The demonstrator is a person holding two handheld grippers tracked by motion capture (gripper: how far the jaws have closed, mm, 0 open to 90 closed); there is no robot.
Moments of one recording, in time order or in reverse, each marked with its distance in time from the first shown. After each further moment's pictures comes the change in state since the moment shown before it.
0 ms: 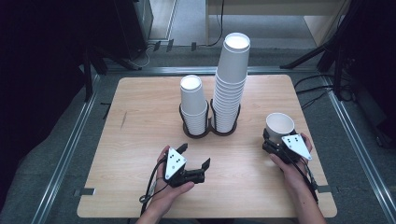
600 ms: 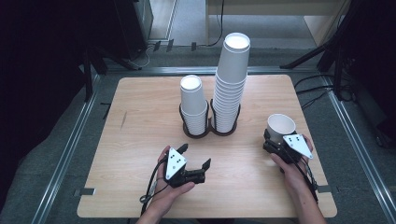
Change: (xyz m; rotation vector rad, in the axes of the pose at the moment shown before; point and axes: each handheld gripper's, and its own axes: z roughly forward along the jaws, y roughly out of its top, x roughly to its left) left arm -0.001 0.000 0.000 0.004 -0.003 0.001; right arm -0.002 -0.001 0.001 0.042 -0.018 0.047
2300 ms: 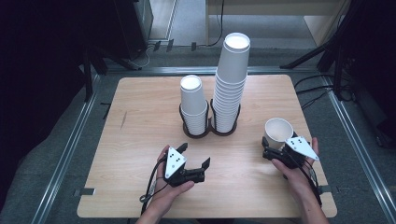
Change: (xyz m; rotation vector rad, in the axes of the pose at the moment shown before) left arm 0.003 0.002 0.001 0.001 0.007 -0.014; right arm 0.001 0.013 -0.024 0.079 0.109 -0.020
